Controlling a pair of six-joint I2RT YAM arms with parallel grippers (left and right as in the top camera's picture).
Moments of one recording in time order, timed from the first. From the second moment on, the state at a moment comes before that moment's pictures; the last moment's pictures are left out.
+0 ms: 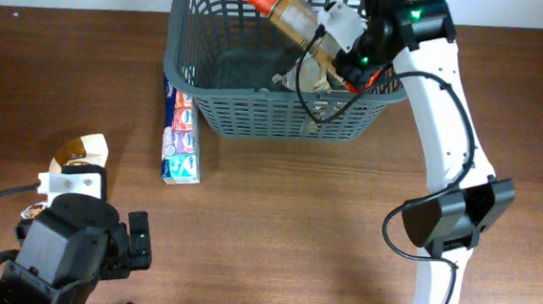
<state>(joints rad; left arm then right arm) -0.47 0.91 1.59 -1.69 -0.39 -0.47 0.27 2.20 2.42 -1.38 -0.10 -0.63</state>
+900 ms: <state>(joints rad) -0.47 0.91 1.59 -1.69 -0.39 -0.47 0.27 2.20 2.50 -1.28 -0.15 -0.47</state>
